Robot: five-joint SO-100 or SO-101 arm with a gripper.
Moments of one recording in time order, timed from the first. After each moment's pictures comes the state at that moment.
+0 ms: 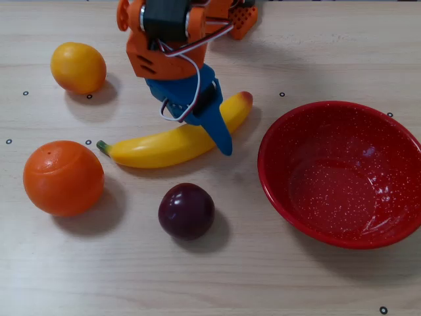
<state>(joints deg) 10.8 74.4 87.6 82.4 -50.8</state>
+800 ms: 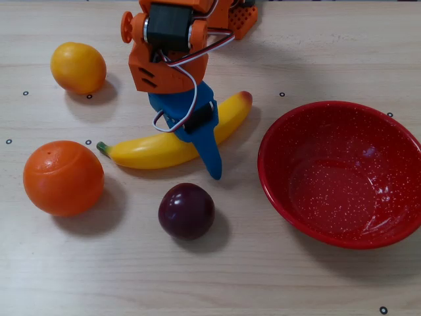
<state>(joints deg) 10.6 72.7 88.6 73.4 -41.3</state>
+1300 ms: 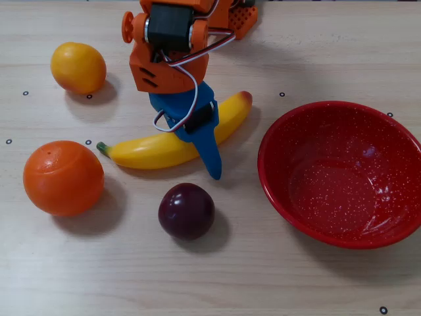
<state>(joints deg) 10.6 72.1 89.2 72.9 -40.9</state>
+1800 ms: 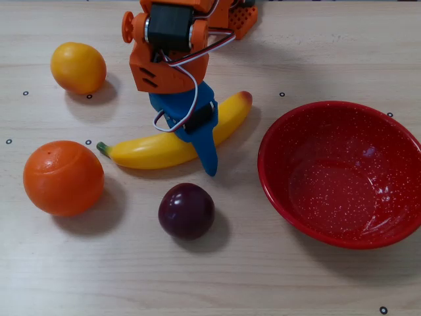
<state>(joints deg) 10.6 72.1 89.2 72.9 -40.9</state>
